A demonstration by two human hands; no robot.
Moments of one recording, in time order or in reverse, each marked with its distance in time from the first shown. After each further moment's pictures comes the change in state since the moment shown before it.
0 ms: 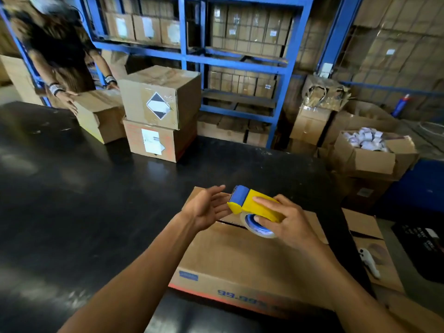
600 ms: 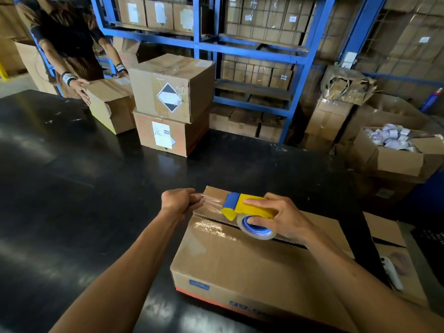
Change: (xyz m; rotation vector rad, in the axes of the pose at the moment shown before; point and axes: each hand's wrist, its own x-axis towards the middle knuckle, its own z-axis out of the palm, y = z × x) left_hand 0.047 0.037 -0.091 0.087 0.570 0.184; right_hand 0.070 0.019 0.041 -0.039 -0.280 0.012
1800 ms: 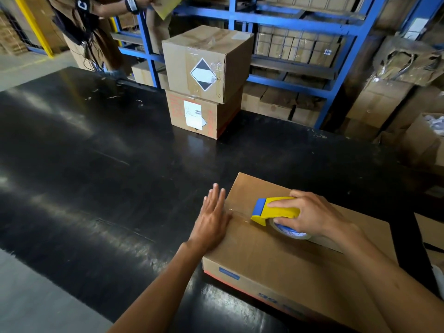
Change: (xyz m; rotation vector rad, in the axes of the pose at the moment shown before) left_hand 0.013 -0.101 -0.057 1.164 -0.169 0.849; right_hand 0.026 -0.008 0.019 -0.493 -0.216 0.022
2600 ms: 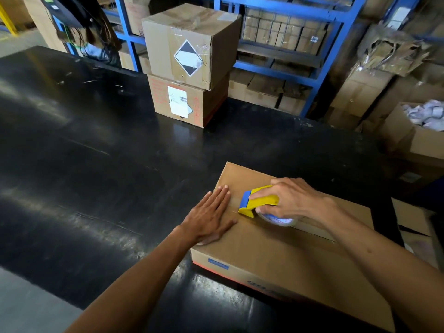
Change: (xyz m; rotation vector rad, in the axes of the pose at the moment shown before) left_hand 0.010 0.002 0.009 0.423 -0.329 0.270; right_hand 0.018 -0.016 -0.017 -0.218 -0.187 -0.092
